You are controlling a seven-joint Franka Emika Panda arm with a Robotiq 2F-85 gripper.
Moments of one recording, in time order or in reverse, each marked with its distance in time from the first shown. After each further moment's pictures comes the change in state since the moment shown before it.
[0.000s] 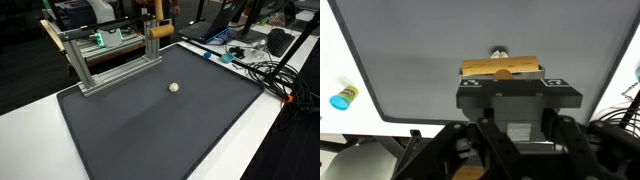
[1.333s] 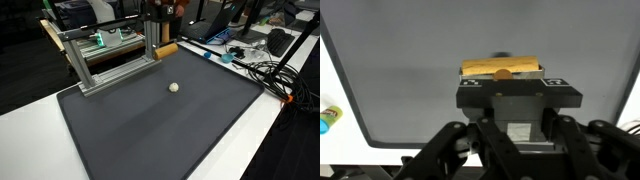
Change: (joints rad) arm 0.004 0.314 -0.031 0.197 -0.007 -0.029 0.013
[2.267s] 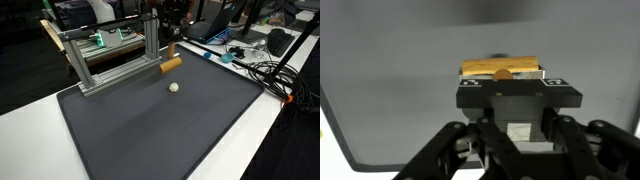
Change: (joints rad) arm 0.014 0.190 -0.008 0.094 0.011 0.027 0.056
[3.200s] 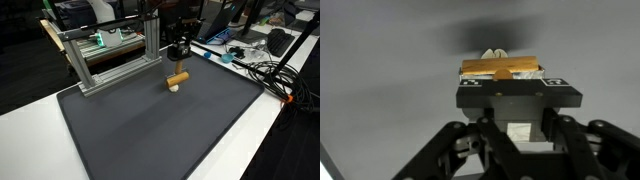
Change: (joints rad) arm 0.043 0.217 -0.029 0.142 -0.003 0.039 0.148
